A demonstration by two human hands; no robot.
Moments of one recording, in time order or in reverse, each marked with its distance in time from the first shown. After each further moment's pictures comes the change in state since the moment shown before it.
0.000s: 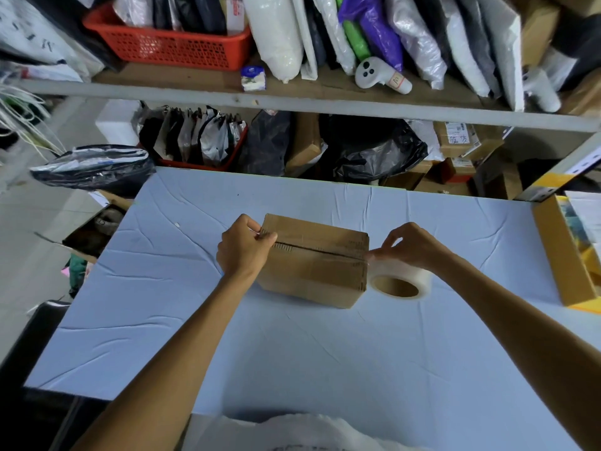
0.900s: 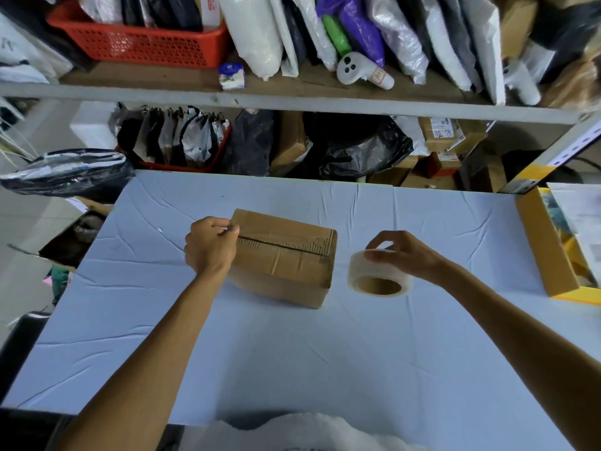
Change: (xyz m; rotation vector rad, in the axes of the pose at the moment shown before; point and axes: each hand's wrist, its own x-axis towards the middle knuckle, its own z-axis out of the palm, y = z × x) left_hand 0.023 -0.006 -0.004 -0.128 0.125 -0.107; right_hand -0.013 0.023 -0.002 0.247 -0.149 -0.118
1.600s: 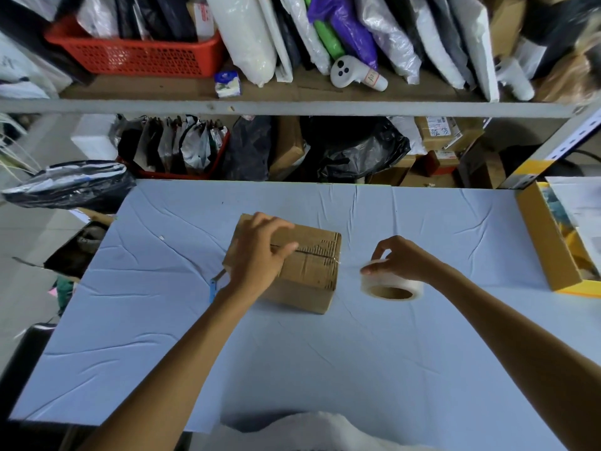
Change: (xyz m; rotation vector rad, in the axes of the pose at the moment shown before) left_hand -0.036 0.017 0.020 0.105 -0.323 0.724; right_hand 0.015 0.013 0.011 -0.261 0.044 0.097
